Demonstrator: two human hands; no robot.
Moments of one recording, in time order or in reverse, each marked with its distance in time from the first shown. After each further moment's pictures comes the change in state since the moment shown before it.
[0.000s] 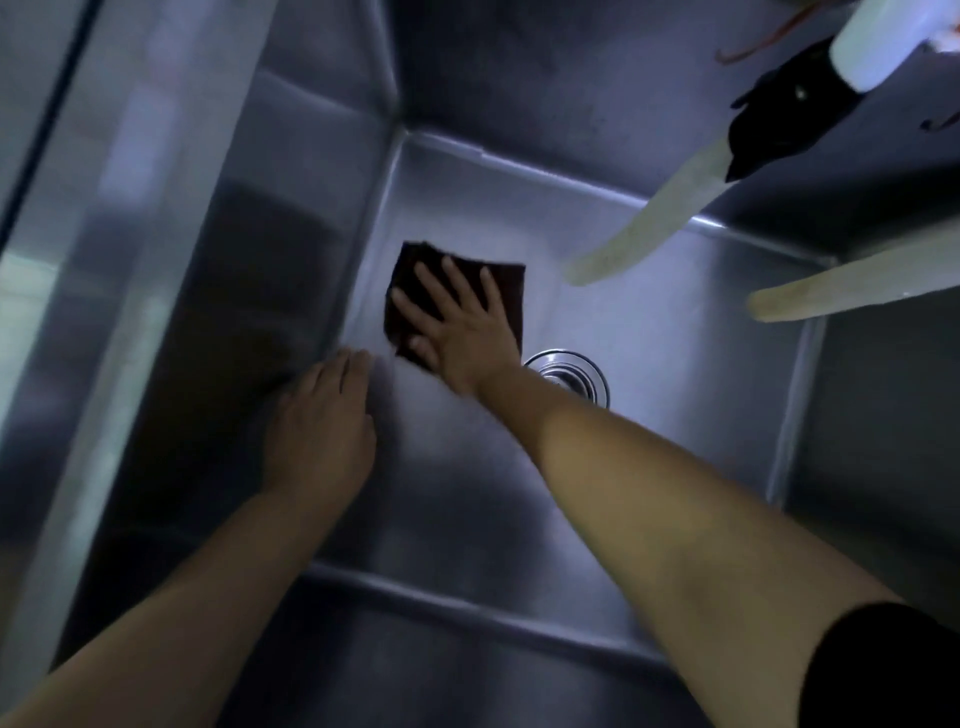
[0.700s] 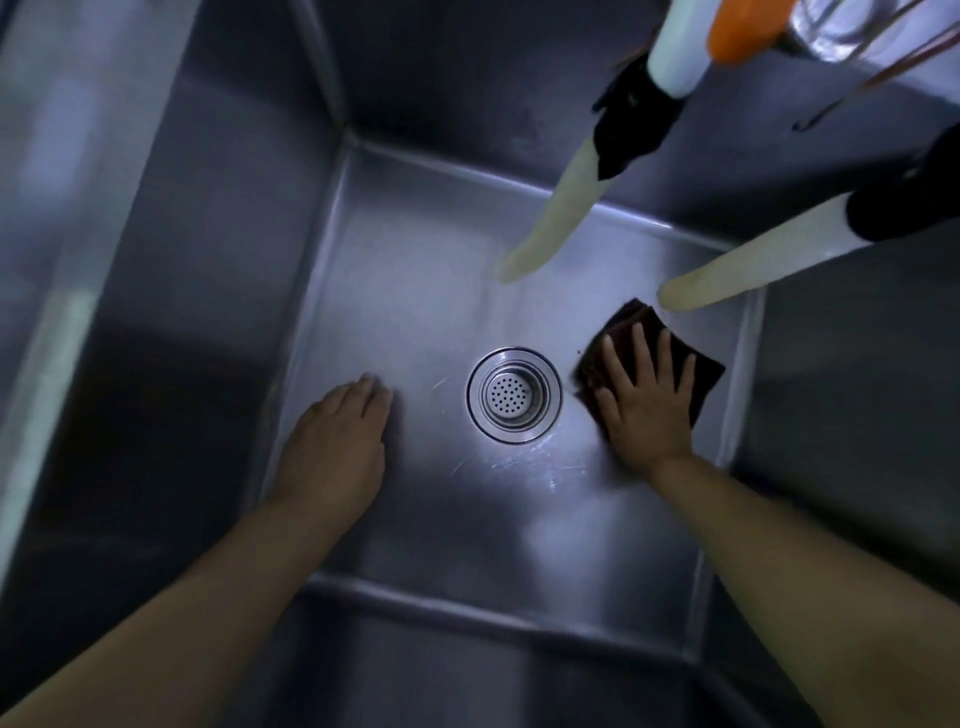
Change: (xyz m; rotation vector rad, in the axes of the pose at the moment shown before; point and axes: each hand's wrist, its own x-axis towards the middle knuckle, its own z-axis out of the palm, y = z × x) left_hand -0.011 0.039 0.019 0.053 -0.137 0.178; right_hand -0.187 0.148 0.033 0.026 0.066 0.491
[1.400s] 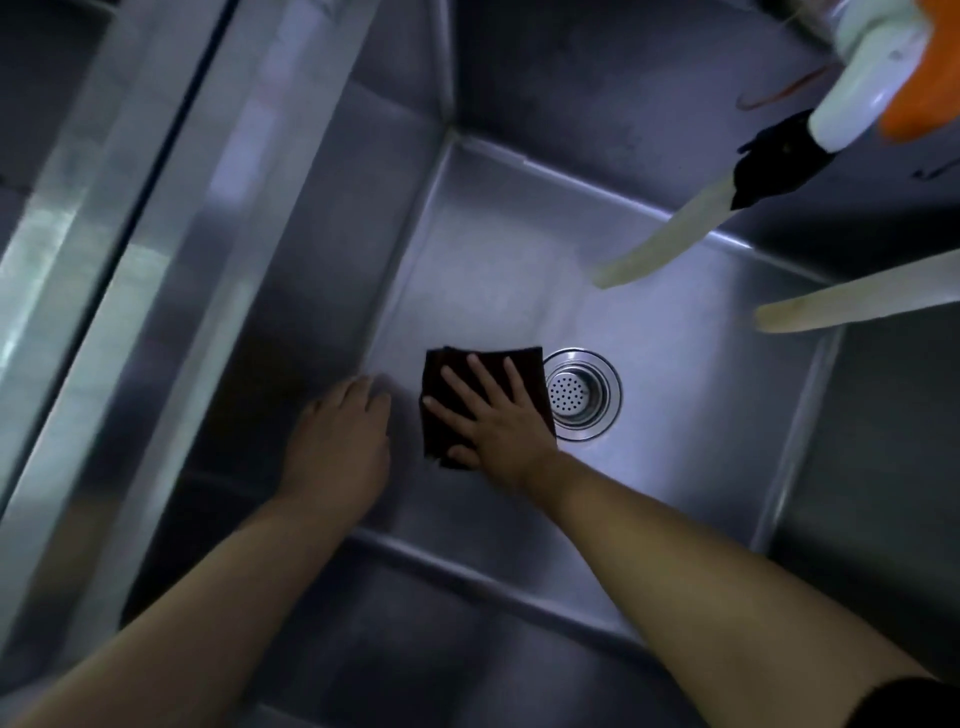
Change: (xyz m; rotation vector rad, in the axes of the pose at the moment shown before) left_hand -0.048 -0.036 -0.028 0.054 0.021 -0.151; right_hand 0.000 -0.195 0.000 -0.112 -0.144 -0.750
